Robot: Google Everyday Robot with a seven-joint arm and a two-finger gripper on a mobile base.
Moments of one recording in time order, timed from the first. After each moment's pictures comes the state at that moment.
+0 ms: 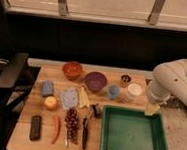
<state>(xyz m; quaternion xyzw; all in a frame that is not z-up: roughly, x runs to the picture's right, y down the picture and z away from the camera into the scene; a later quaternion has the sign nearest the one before) 0.286 0.100 0.684 -0.28 0.02 0.02 0.96</state>
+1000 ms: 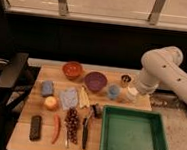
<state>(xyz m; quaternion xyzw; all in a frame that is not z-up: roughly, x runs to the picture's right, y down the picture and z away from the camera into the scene) 0.204 0.066 0.686 -0.29 -0.08 -0.11 0.95</state>
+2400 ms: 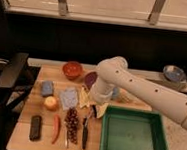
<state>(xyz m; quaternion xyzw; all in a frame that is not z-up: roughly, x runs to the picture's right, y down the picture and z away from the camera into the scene) 0.018 0.154 0.717 -0.34 -0.25 -0.30 0.86</state>
